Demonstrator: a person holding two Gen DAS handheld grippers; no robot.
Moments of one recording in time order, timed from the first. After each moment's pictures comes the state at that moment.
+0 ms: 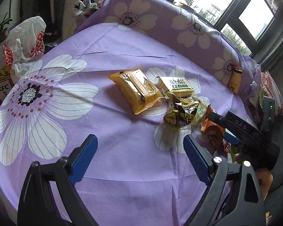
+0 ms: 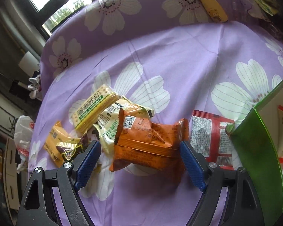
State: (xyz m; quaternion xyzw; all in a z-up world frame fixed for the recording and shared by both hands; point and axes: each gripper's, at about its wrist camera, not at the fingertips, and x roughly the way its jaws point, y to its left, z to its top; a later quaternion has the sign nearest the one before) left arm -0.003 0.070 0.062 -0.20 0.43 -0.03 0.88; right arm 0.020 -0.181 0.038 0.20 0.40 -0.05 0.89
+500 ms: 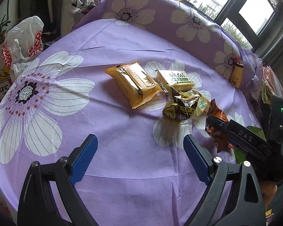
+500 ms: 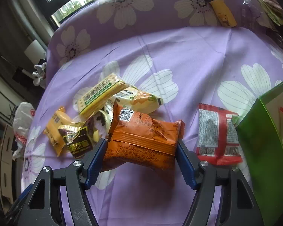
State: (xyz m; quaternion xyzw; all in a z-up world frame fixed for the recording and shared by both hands) left arm -0.004 0.062 0.057 -0.19 0.45 -0.03 0.88; right arm 0.000 -0.161 0.040 0.17 0.40 -0.01 0.90
